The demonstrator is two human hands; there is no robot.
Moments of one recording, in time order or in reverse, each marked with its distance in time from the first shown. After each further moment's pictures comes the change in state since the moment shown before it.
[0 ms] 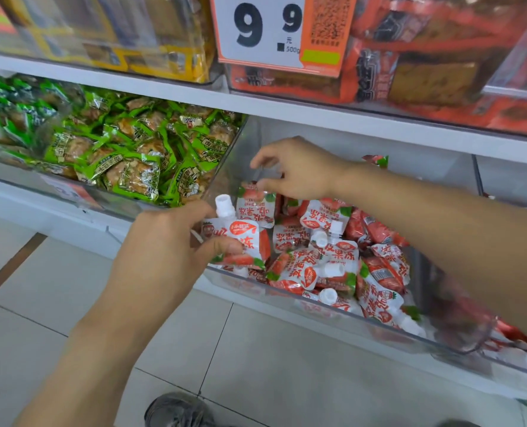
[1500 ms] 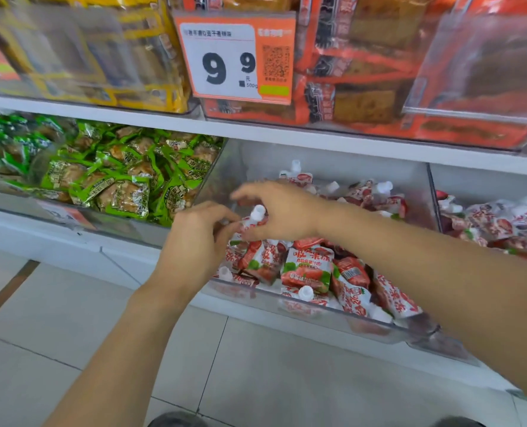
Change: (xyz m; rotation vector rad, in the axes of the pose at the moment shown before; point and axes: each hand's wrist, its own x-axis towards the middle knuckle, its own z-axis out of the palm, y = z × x) left_hand 0.027 0.002 0.041 -0.042 -0.019 0.158; right_hand -0.051 -0.030 0.008 0.058 -0.041 0.002
